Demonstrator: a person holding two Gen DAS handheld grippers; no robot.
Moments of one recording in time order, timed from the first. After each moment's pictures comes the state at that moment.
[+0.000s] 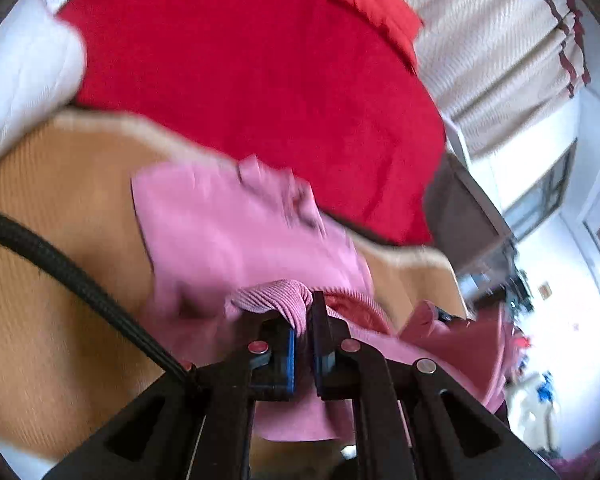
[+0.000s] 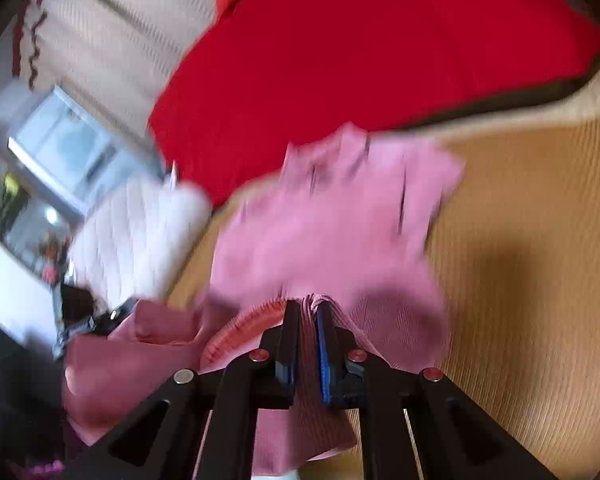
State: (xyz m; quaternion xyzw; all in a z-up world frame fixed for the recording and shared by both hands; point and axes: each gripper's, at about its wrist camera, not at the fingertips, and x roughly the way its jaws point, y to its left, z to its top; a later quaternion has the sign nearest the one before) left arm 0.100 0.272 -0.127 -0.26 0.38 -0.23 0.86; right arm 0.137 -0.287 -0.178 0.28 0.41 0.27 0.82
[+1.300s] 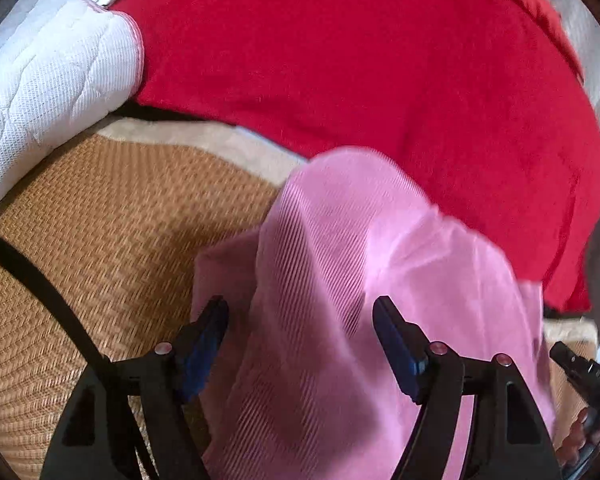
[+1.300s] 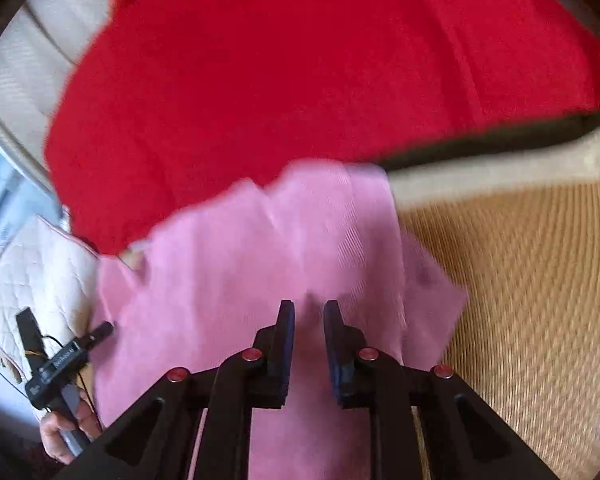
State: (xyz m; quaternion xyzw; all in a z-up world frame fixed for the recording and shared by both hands) left arm 0.240 0.221 -0.193 -0.20 0.43 0.01 0.88; right arm 0.302 -0.222 -0.208 0.22 0.45 0.15 0.85
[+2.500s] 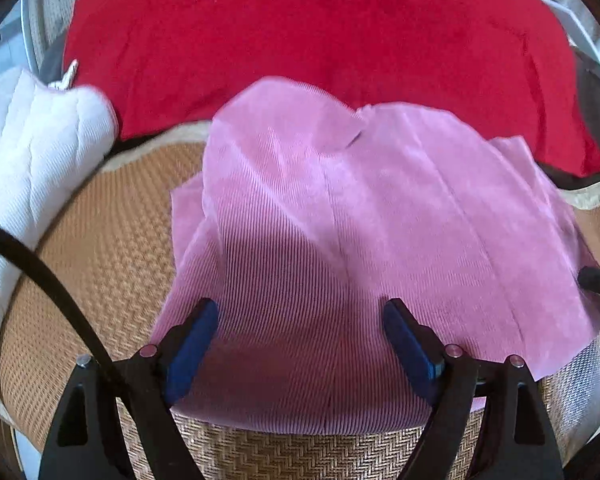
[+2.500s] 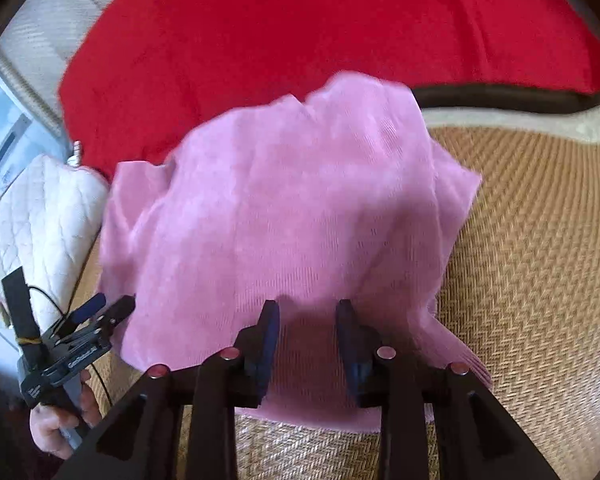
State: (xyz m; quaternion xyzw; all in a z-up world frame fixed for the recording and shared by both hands) left arm 0.167 0.136 -0.196 0.00 0.44 0.00 0.90; right arm 0.205 -0.195 -0.207 0.17 0.50 0.18 0.83
